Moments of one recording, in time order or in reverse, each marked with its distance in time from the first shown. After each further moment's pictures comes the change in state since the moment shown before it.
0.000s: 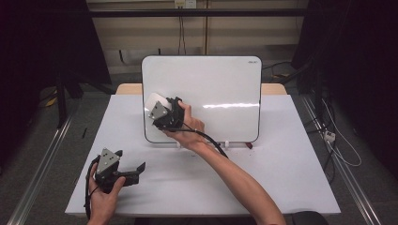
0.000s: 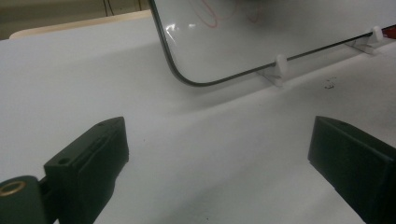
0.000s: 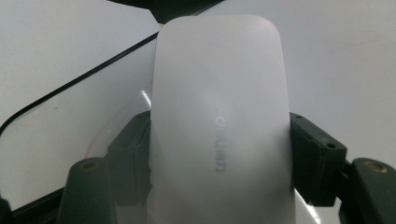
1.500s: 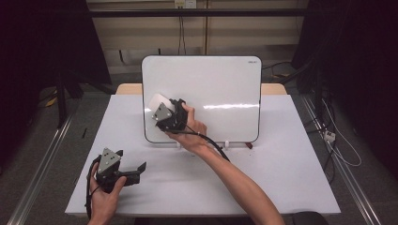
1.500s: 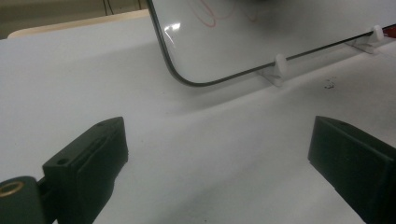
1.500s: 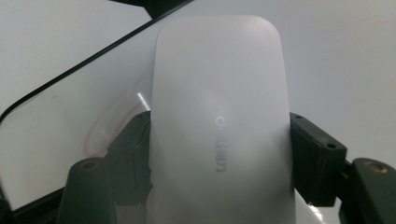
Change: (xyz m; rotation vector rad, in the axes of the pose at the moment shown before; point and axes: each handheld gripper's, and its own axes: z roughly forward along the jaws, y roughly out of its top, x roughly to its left) left arm -0.002 0.001 0.001 0.001 0.000 -0.001; right arm -0.001 -0.009 -0.004 -0.003 -0.014 0.026
